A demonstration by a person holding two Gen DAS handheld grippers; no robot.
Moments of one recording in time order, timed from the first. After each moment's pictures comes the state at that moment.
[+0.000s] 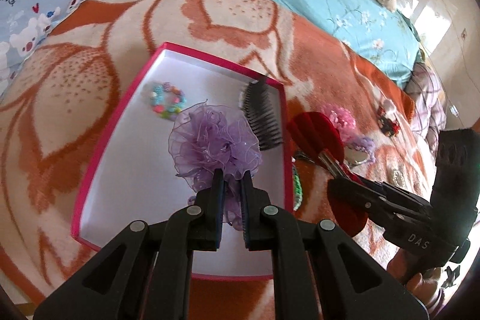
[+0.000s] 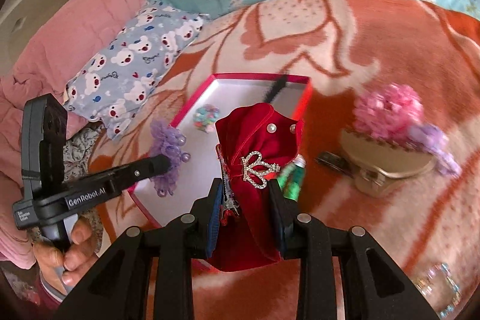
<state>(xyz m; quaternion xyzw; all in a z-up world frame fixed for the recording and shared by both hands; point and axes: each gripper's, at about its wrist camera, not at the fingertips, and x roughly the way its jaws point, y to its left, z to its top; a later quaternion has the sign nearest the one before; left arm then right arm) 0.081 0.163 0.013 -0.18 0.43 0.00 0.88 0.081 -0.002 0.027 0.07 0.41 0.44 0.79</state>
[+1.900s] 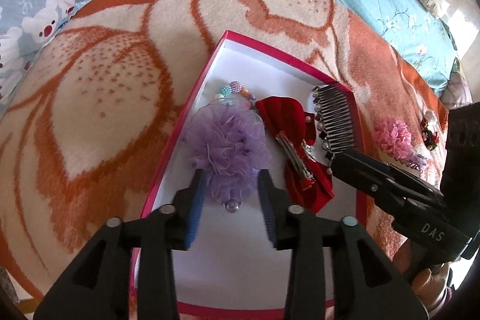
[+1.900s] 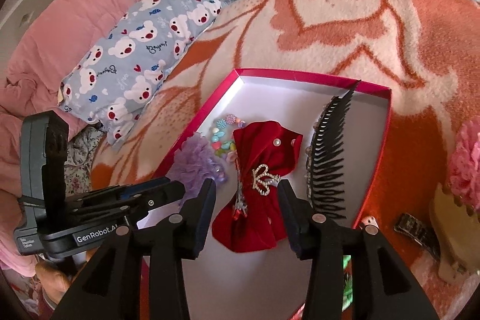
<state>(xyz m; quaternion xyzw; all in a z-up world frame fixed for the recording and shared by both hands) 0.109 0.221 -0.022 -0.17 0.47 0.06 0.86 0.116 0.082 0.010 0.07 0.43 0.48 0.77</state>
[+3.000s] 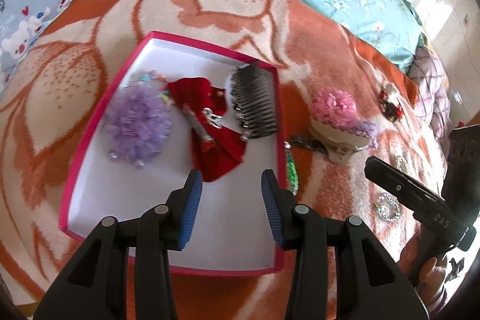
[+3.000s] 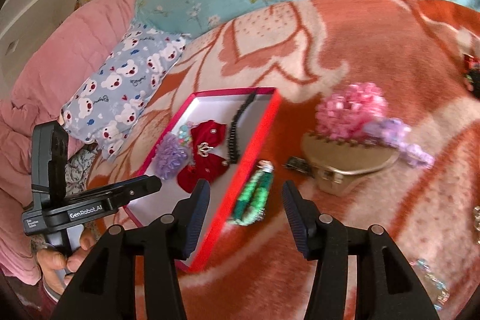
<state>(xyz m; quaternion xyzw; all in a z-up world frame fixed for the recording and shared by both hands) 0.085 0.140 0.007 -0.15 0.46 -0.01 0.87 0.085 -0.069 0.020 0.12 0.41 0.39 0.82</state>
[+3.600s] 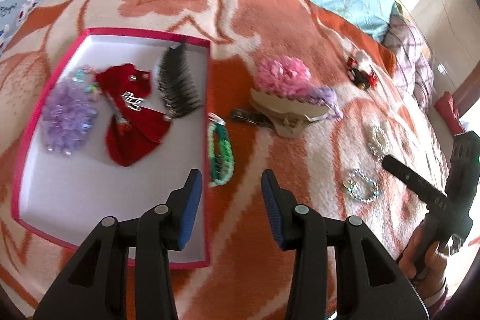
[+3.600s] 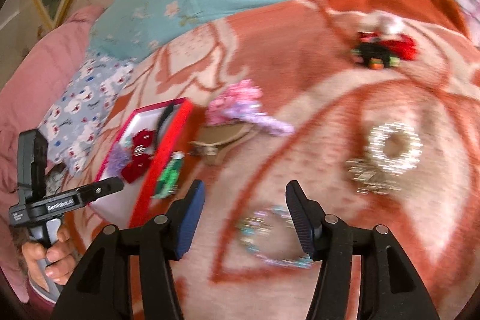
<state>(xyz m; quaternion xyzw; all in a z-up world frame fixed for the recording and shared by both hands) 0.088 0.064 0.002 -0.12 0.49 -0.08 0.86 0.073 -0.198 -0.003 0.15 0.41 0.27 0.86</state>
